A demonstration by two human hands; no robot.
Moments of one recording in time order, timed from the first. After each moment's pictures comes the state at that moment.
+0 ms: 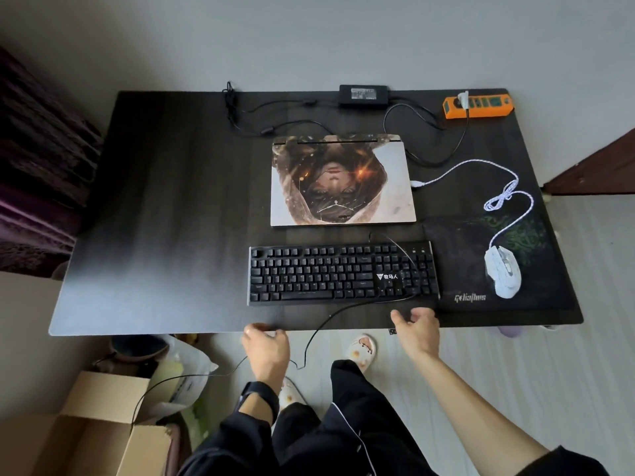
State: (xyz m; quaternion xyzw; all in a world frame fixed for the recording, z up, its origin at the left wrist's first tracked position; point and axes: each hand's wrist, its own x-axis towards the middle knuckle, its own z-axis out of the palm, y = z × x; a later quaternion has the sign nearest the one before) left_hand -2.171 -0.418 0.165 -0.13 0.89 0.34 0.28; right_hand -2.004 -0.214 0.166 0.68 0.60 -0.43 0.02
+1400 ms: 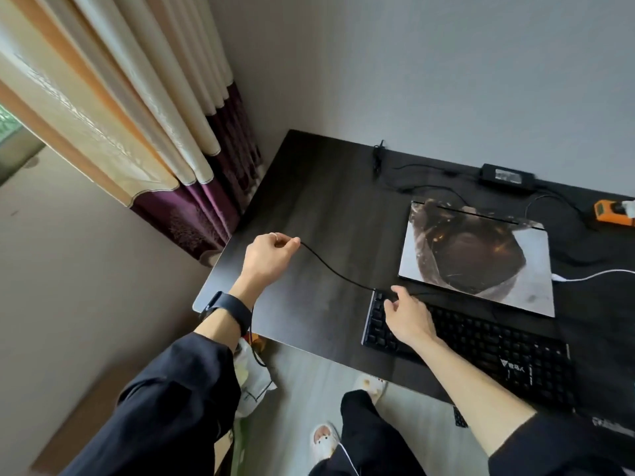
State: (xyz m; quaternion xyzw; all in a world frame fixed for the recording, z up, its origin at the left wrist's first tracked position) left_hand -2.446 -0.541 0.328 0.05 0.90 0.39 0.17; right_hand -2.266 -0.320 0.221 0.36 0.87 -0.32 0.14
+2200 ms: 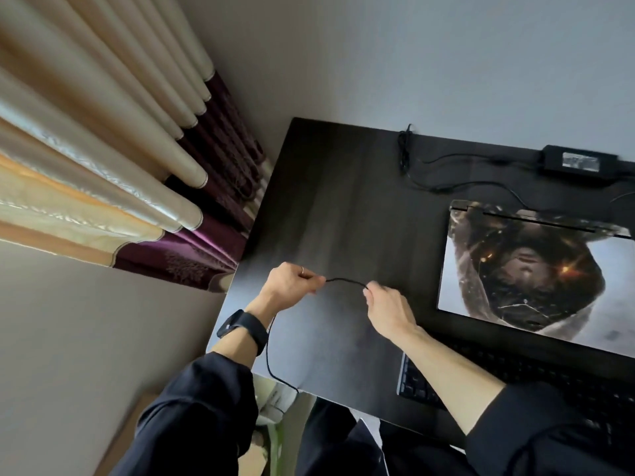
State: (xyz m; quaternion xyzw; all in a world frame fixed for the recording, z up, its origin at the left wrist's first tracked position) left_hand -2.554 -0.500 0.268 0.06 0.89 0.26 0.38; right_hand -2.420 -0.329 0.171 0.23 0.91 -0.29 0.16
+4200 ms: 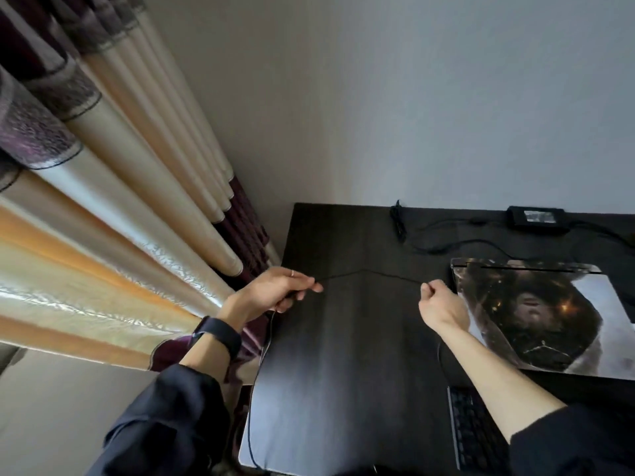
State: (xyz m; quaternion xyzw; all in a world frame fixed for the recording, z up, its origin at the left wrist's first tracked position) left_hand -2.694 -0.536 0.365 0.18 0.74 0.42 0.50; right_hand -2.490 -0.289 0.250 0.54 0.79 -0.28 0.03
